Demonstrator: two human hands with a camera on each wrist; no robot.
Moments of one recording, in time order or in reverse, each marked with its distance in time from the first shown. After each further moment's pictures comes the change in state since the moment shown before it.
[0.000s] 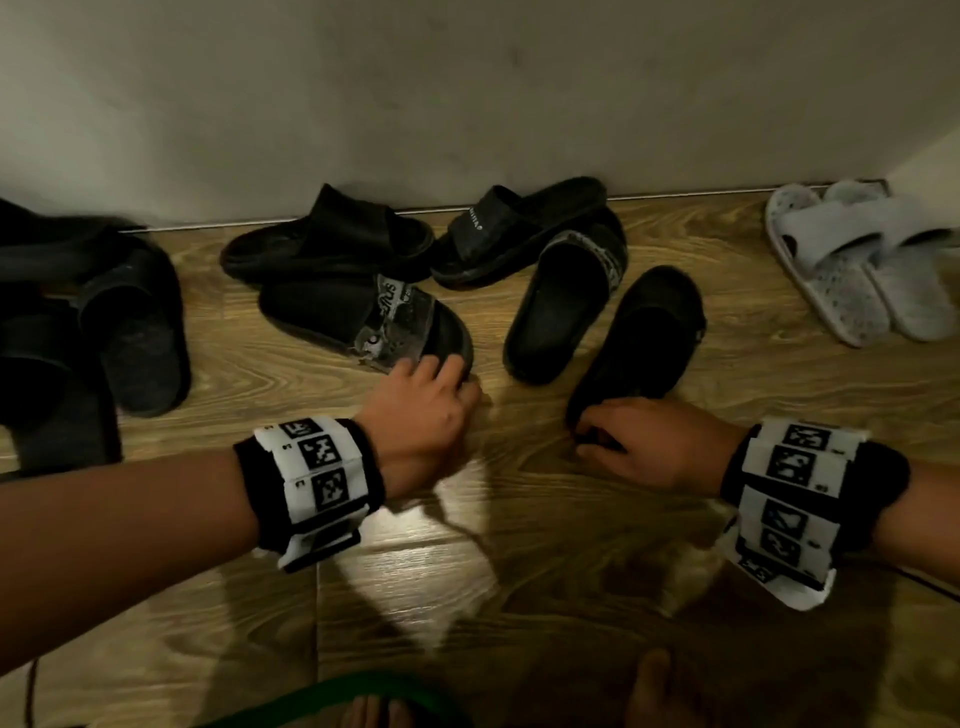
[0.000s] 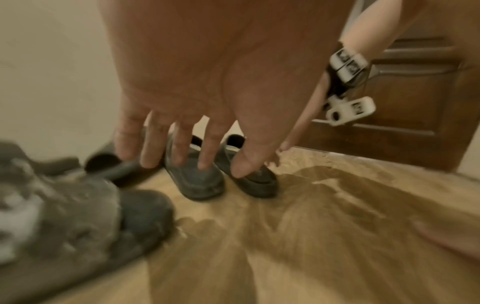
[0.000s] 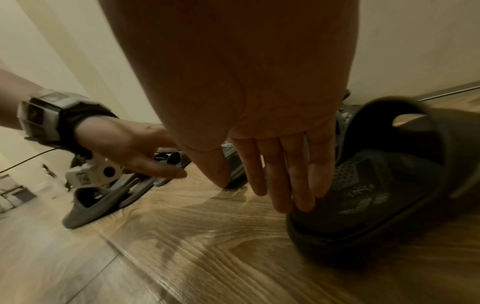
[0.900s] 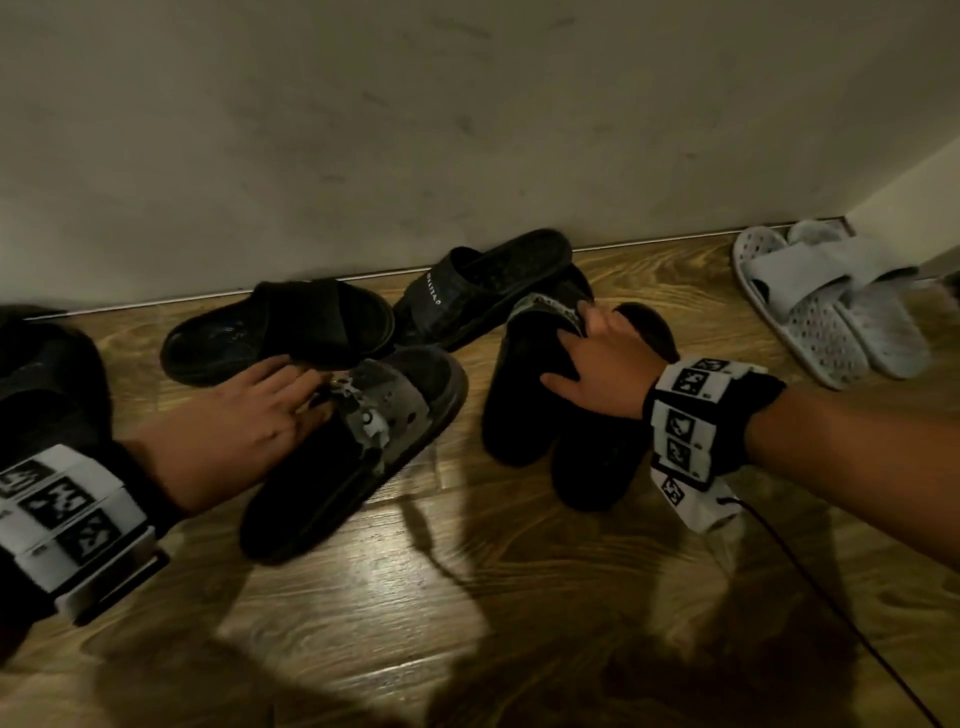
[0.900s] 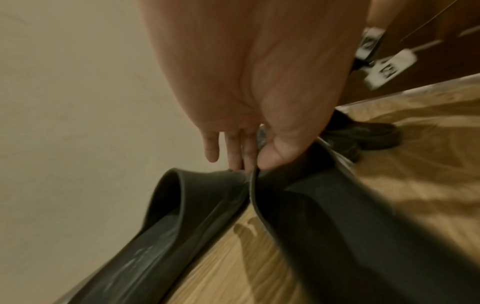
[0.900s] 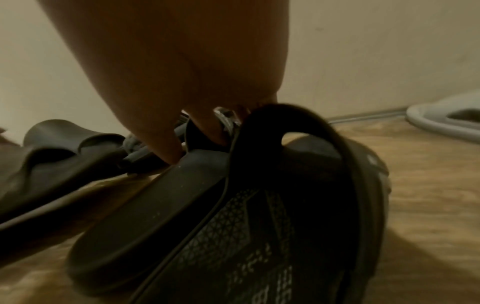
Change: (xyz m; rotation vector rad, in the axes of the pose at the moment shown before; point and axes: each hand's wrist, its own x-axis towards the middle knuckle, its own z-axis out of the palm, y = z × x) left_hand 0.021 -0.139 0.010 0.331 0.139 0.215; right_hand 0.111 0.072 -0.063 -0.138 0.267 0.282
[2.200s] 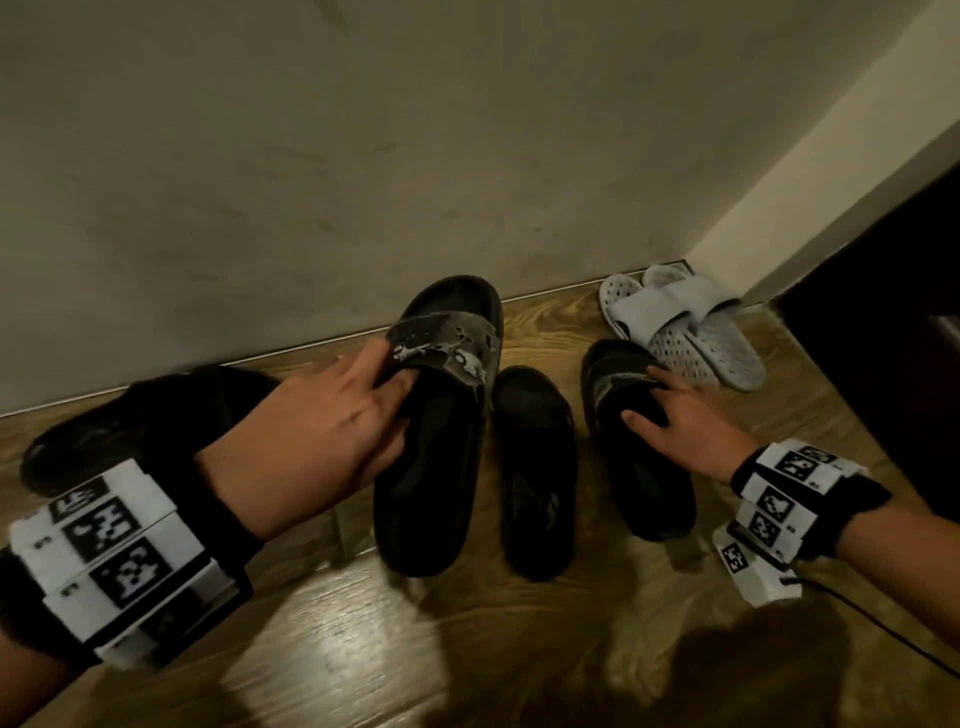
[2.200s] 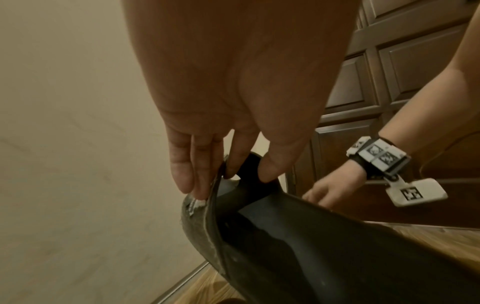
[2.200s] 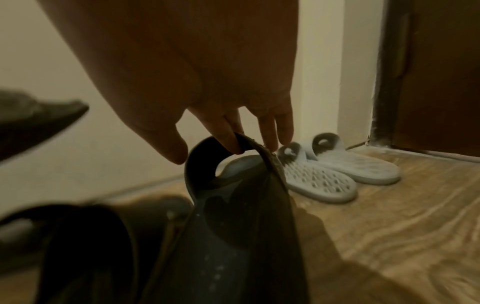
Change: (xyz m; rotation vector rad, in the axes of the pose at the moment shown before) left_hand 0.111 0.049 -0.149 -0.380 0.231 -0.080; right_hand -0.118 0.161 0.012 0.282 0.054 0.390
